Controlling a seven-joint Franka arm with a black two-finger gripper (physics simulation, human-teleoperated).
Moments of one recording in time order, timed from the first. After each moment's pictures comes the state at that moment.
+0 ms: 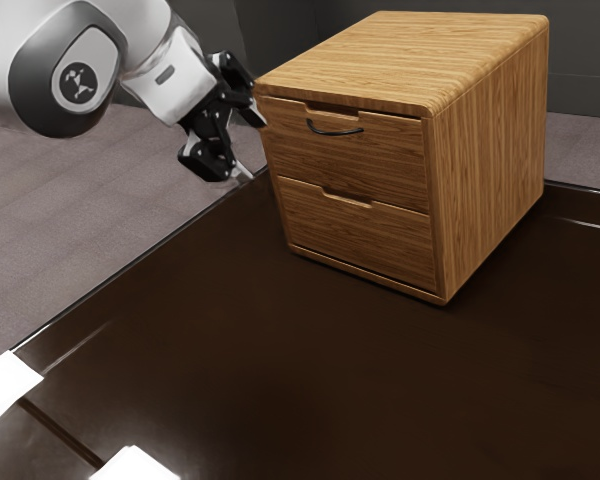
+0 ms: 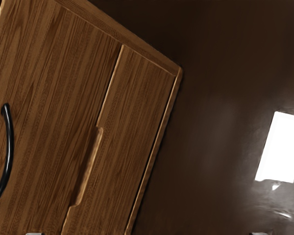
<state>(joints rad) 0.08 -0.10 -0.04 -1.57 -0.02 2.02 1.33</state>
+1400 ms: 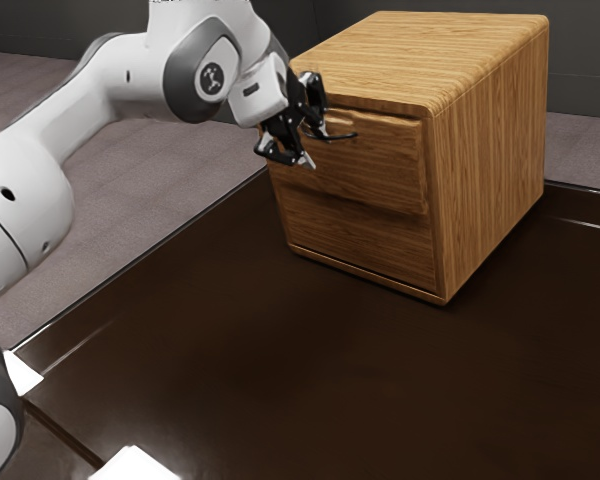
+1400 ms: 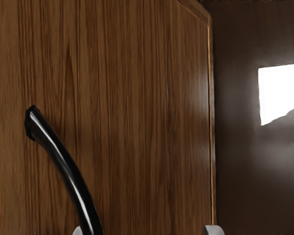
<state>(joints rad) 0.08 0.43 -0.01 -1.04 -0.04 1.94 1.70</state>
